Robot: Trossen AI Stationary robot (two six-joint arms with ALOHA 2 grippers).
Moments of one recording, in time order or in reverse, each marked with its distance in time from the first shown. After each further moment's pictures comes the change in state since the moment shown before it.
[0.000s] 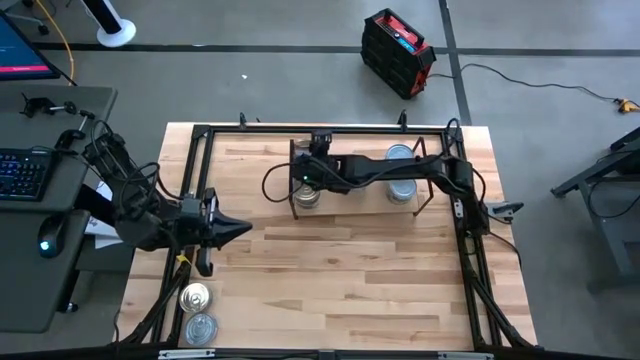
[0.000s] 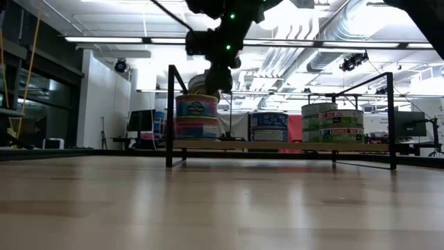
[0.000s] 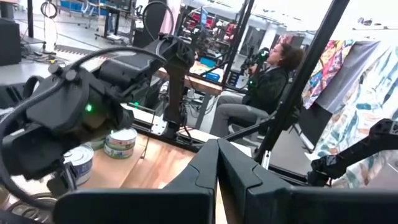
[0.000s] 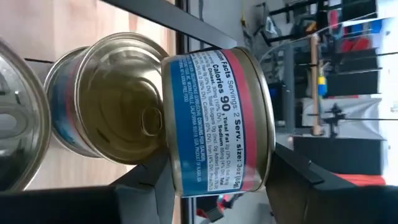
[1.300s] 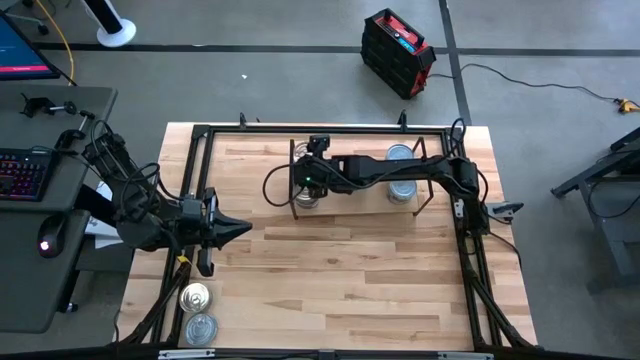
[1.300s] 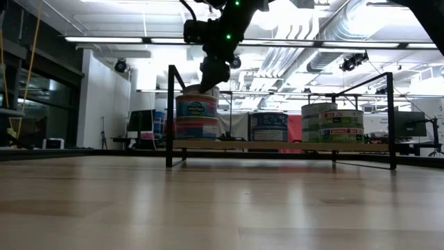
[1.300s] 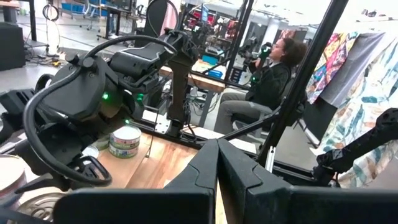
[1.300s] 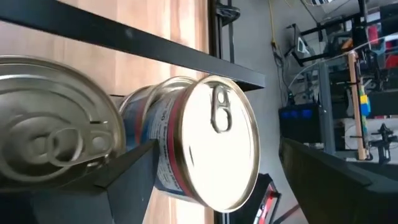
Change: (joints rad) left arm 0.002 0.000 0.000 -0.022 -0.002 0.015; right arm 0.020 -0.032 0.000 -0.007 -0.152 0.046
